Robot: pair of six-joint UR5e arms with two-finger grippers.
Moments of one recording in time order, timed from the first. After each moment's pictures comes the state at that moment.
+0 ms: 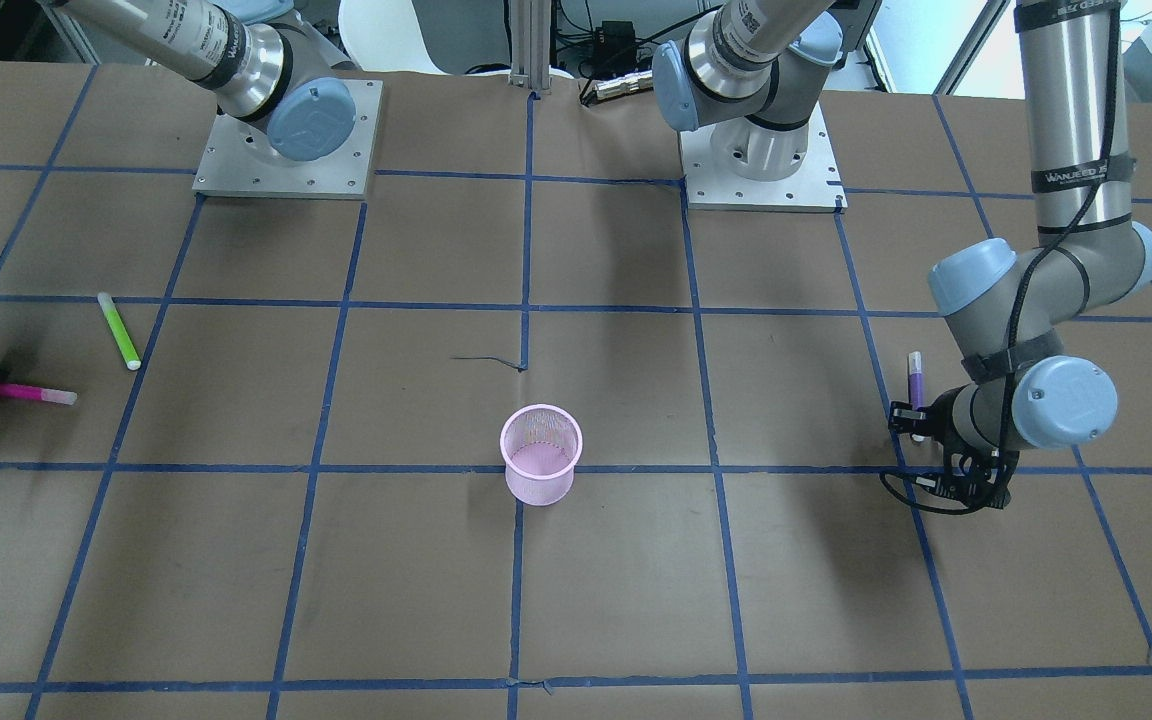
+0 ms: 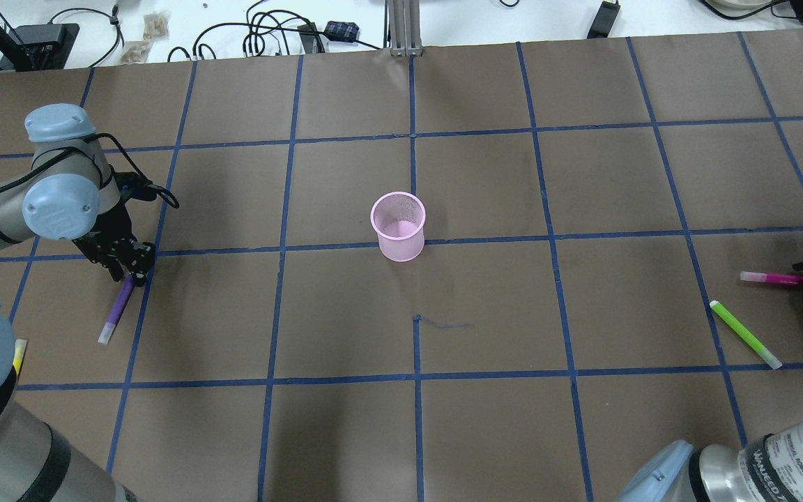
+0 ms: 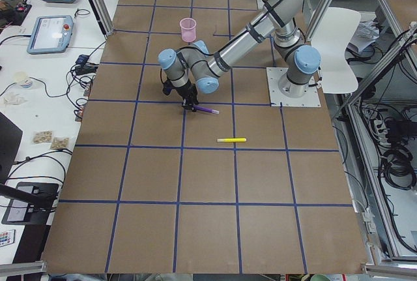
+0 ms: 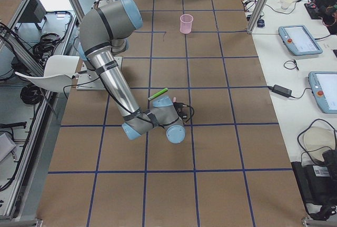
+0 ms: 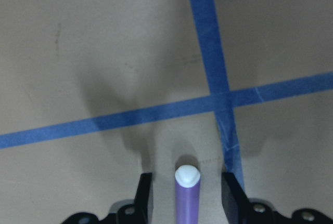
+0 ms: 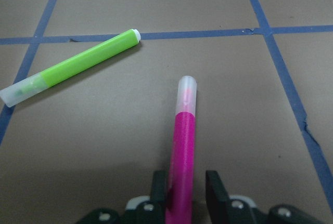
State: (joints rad) left arm -1.19 -2.05 -1.81 -1.12 1.84 0.57; right arm 0.58 -0.95 1.60 -1.56 -1.18 -2.68
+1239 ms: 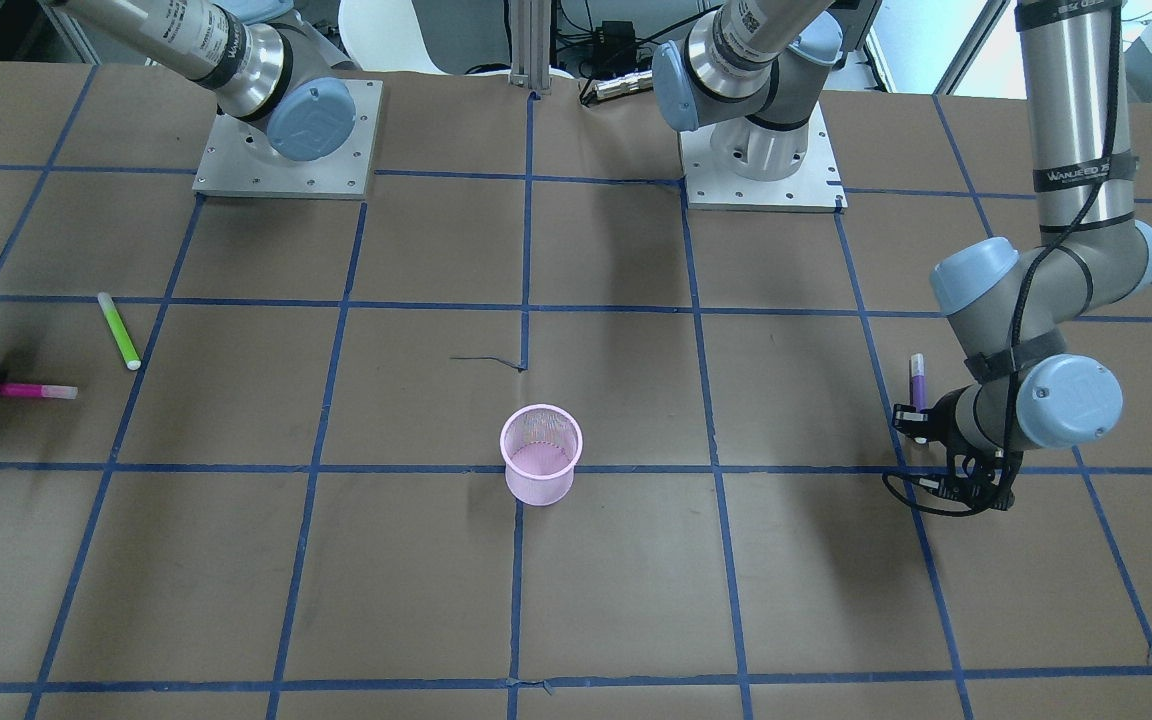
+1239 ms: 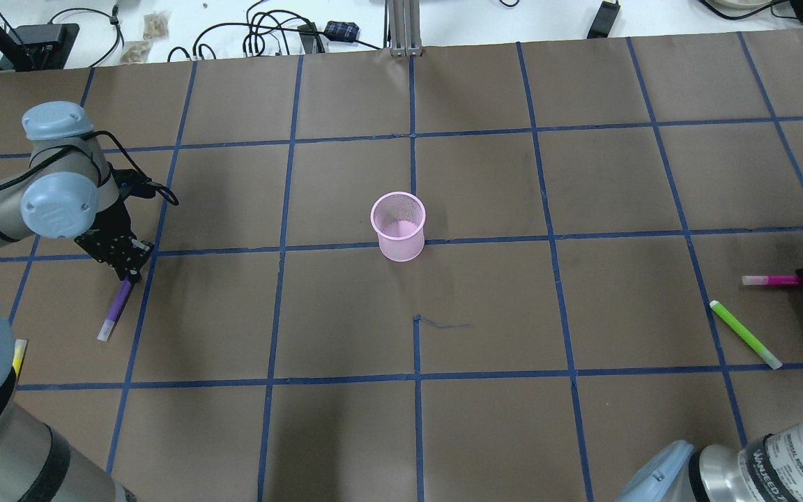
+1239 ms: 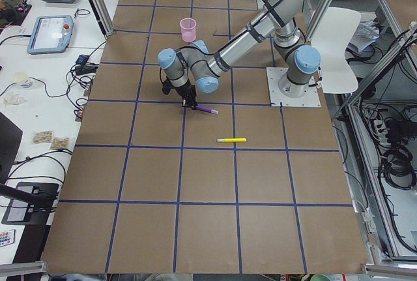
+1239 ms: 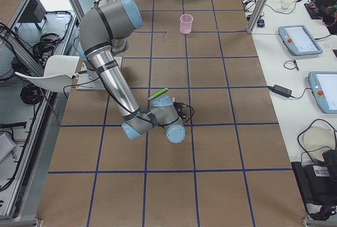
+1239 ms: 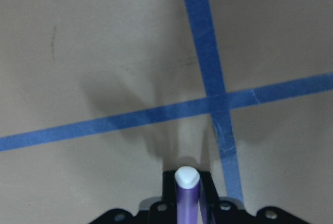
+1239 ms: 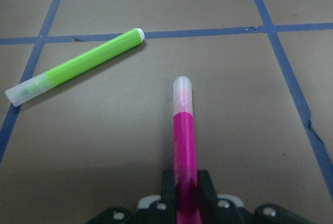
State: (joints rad) left arm -1.19 -2.05 -1.80 -1.12 1.83 0.58; right arm 0.58 -0.95 1.60 -1.56 -1.19 -2.67
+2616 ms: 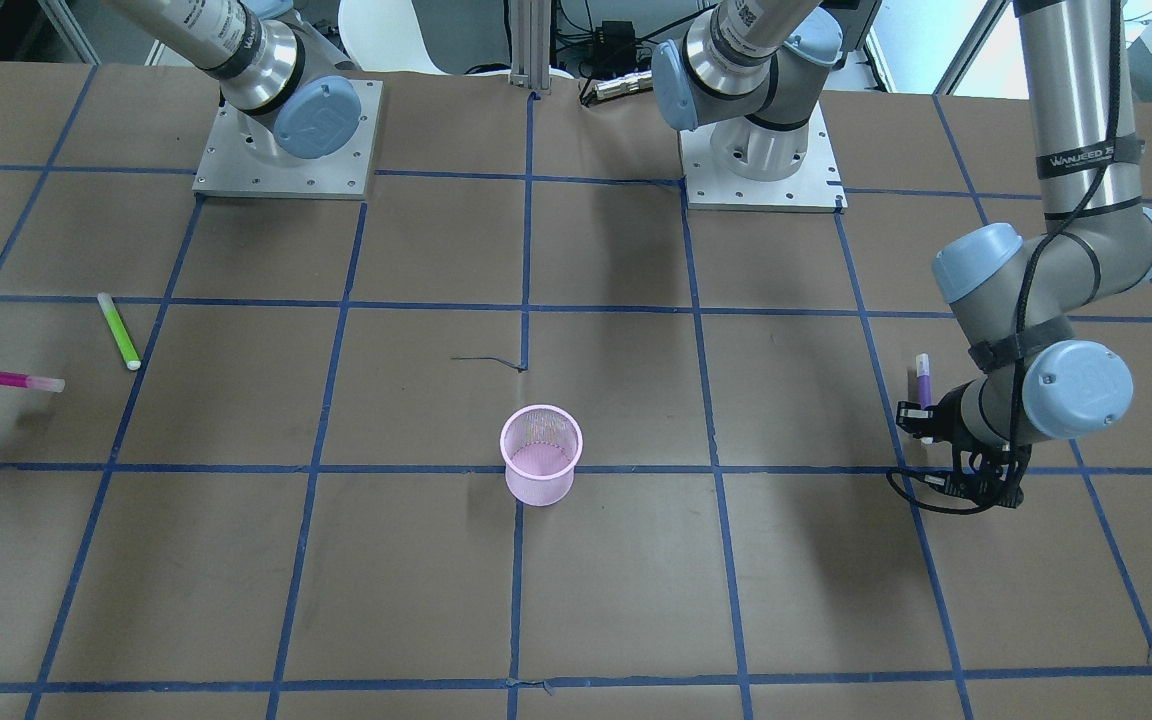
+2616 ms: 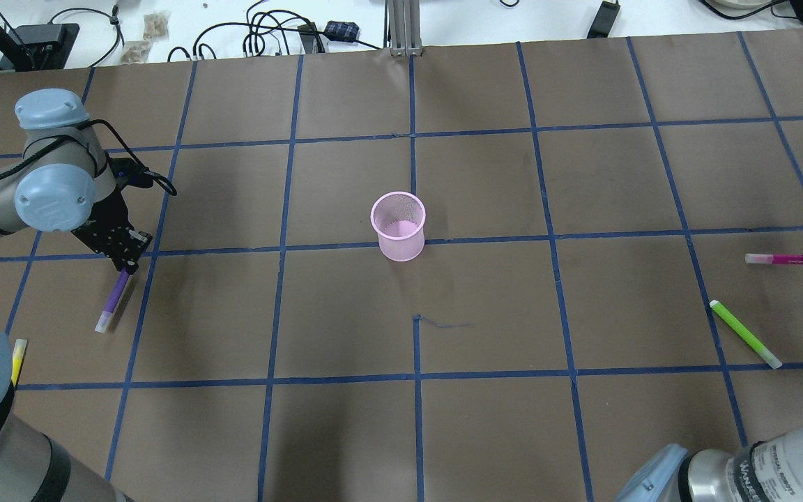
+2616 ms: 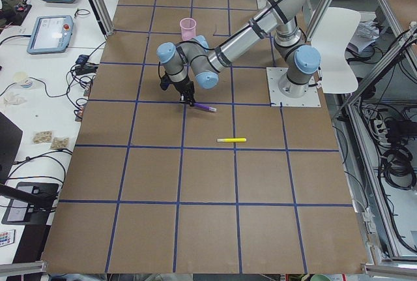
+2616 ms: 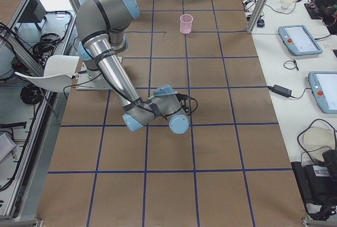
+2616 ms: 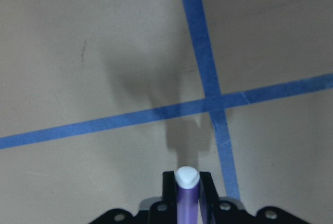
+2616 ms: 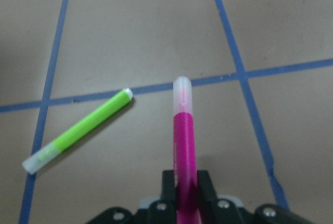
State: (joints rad) left arm -1.20 -2.02 -1.79 -1.13 1.83 0.57; right arm 0.65 -1.11 1.59 -1.48 -1.19 -2.47
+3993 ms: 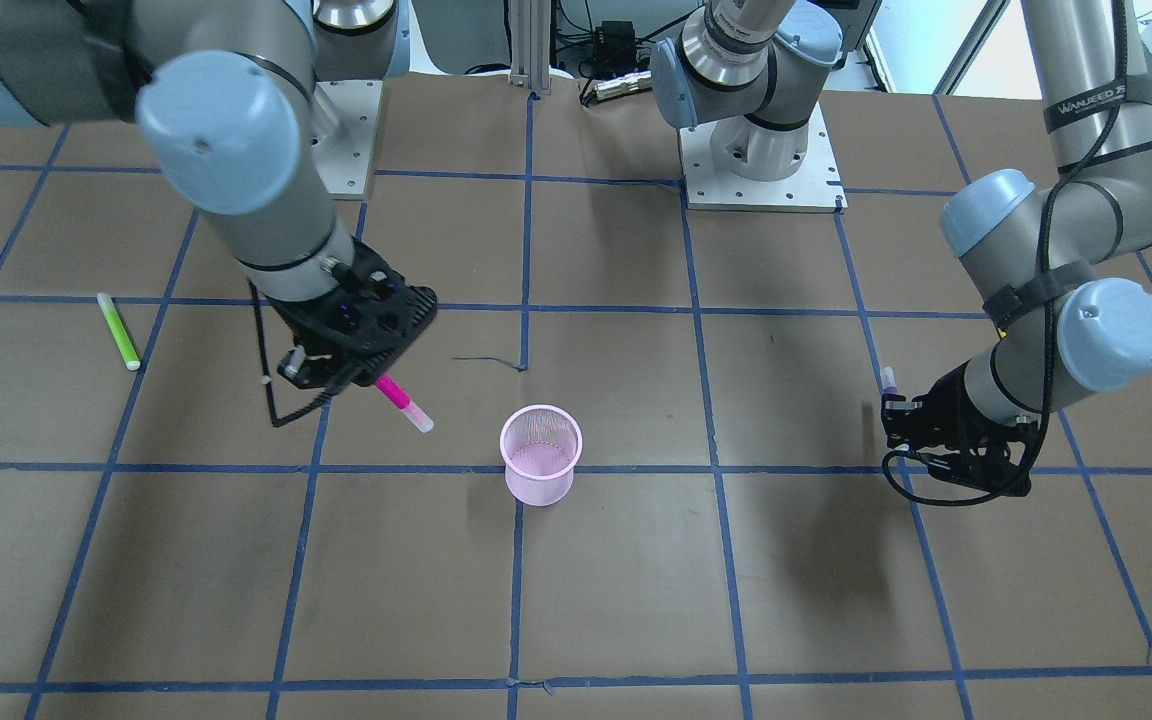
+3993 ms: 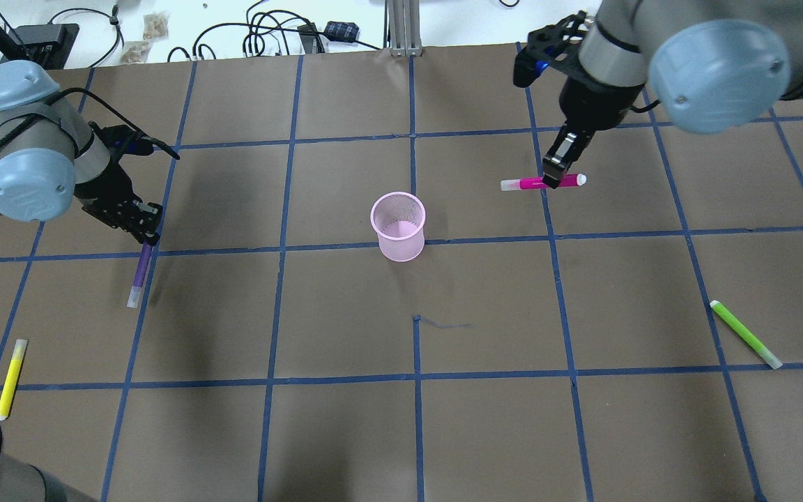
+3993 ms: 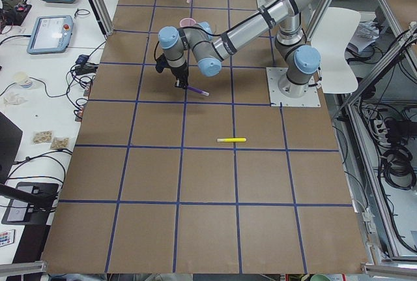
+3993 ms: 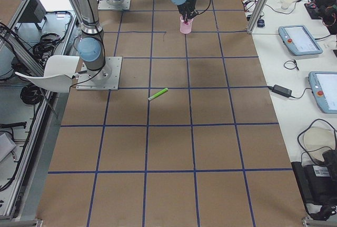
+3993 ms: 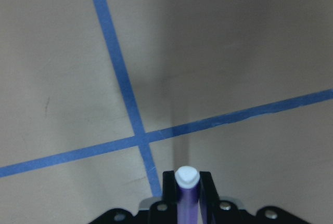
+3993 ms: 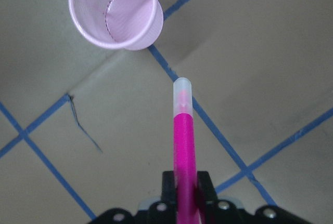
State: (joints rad) left arm -1.23 -1.91 -1.78 -1.15 1.60 0.57; right arm 1.78 -1.30 1.57 -1.81 -1.53 -0.70
